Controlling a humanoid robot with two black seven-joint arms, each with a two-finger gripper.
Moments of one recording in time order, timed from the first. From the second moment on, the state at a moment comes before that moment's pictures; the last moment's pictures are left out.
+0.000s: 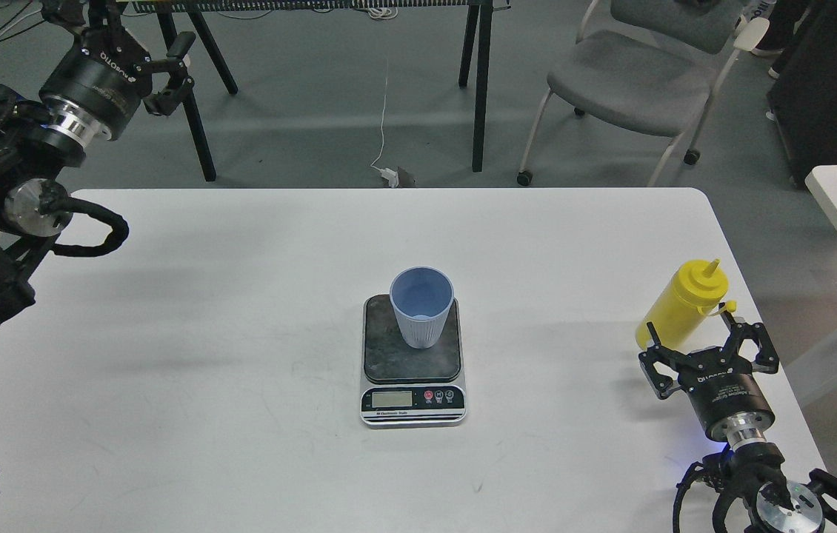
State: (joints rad) left arm -0.99 0.47 -0.50 -0.59 0.05 -0.49 -0.49; right arm 0.07 -0.43 0.76 1.06 0.44 0.49 0.45
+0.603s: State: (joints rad) left arm -0.99 0.47 -0.50 -0.59 0.05 -0.49 -0.49; right arm 0.14 -0.76 0.88 0.86 0.43 0.49 0.43
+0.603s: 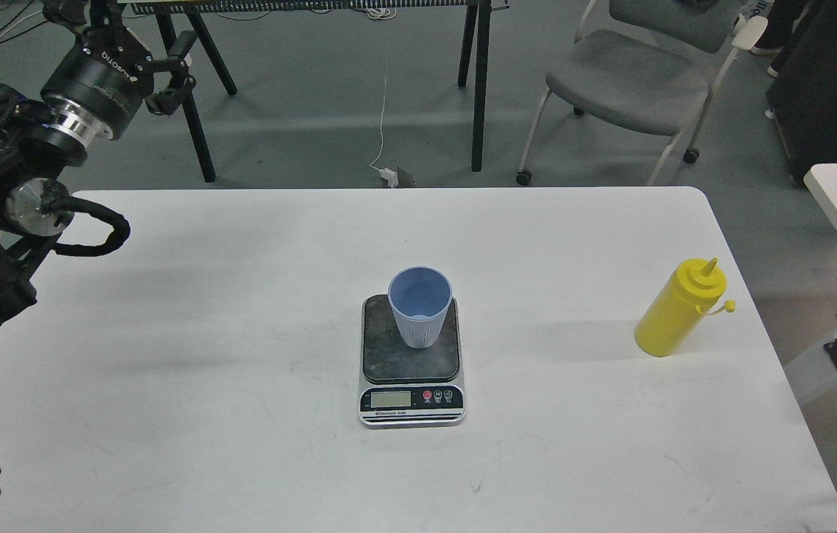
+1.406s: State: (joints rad) left arm -0.98 0.47 -0.49 -0.57 0.05 -0.49 -0.49; right arm 1.03 -0.27 0.33 0.64 0.32 0.49 0.18
